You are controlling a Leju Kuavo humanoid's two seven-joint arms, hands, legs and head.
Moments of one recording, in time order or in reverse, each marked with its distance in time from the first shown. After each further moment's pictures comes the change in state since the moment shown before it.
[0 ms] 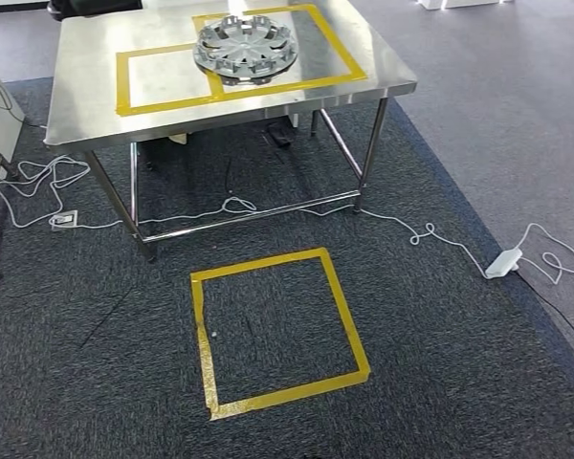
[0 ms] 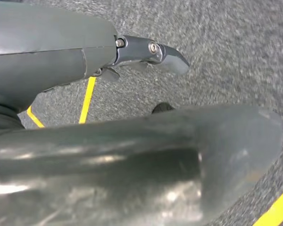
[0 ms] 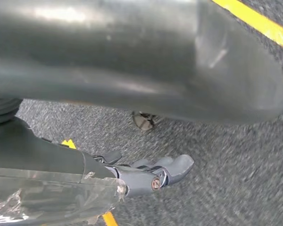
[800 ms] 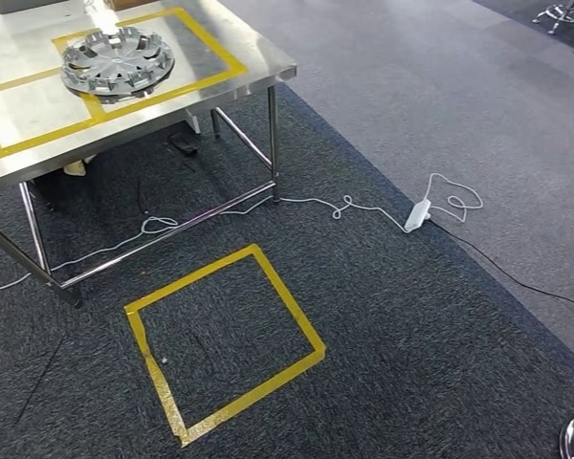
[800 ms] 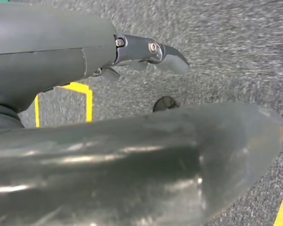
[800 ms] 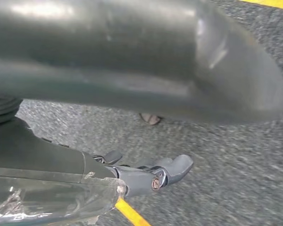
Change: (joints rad) left arm -0.006 -0.003 0.000 -0.001 0.001 0.006 0.011; right arm 0.004 -0.003 -0.002 0.000 0.003 -0.002 -0.001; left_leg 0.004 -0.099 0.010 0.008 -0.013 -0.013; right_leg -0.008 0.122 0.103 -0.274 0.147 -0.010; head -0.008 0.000
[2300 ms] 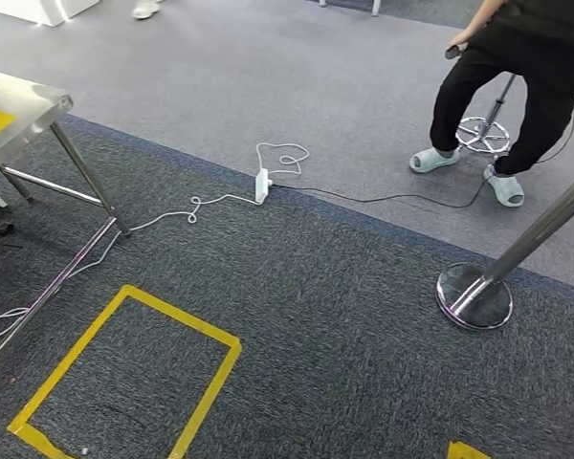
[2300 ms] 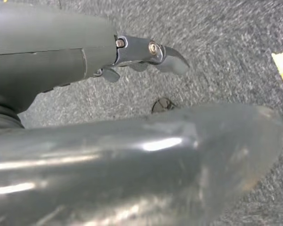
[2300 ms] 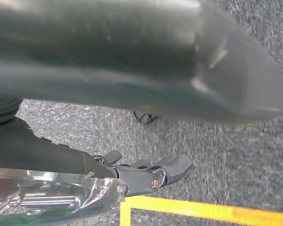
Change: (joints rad) left arm 0.001 -0.004 0.001 -0.001 0.008 0.006 0.011; right arm -0.005 -0.002 -0.001 0.000 0.005 -0.006 -0.006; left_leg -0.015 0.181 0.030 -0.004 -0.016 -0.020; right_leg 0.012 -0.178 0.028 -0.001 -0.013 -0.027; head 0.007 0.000
